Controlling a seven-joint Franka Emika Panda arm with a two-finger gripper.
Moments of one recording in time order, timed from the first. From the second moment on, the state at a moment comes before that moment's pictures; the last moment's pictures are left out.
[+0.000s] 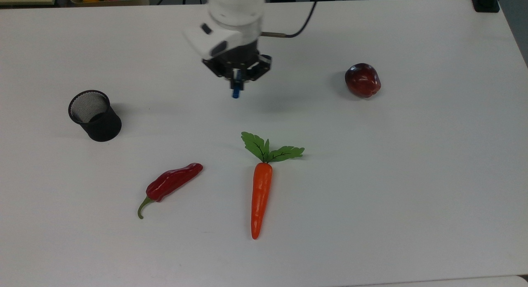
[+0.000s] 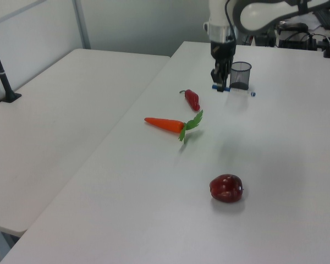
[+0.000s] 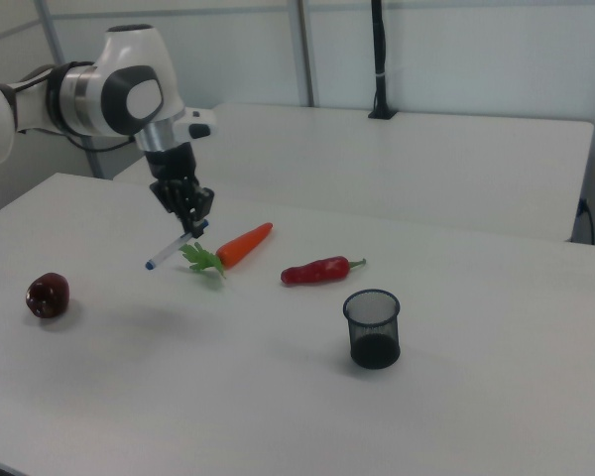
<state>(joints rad) 0.08 0.31 0.07 -1.54 -0.07 1.86 0.21</state>
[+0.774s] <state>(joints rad) -0.19 0.34 0.01 -1.49 -0.22 2.20 0.21</state>
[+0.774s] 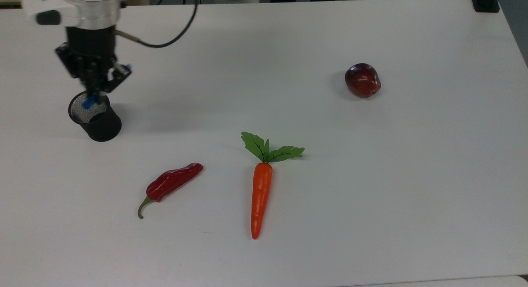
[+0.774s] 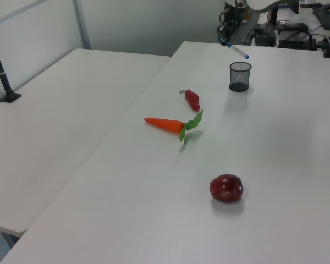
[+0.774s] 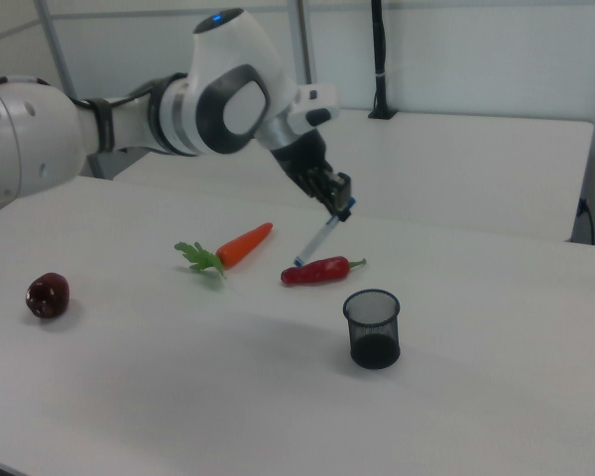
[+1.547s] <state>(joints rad) -0.25 0.45 -0.06 -1.57 -0.22 2.53 0.21</state>
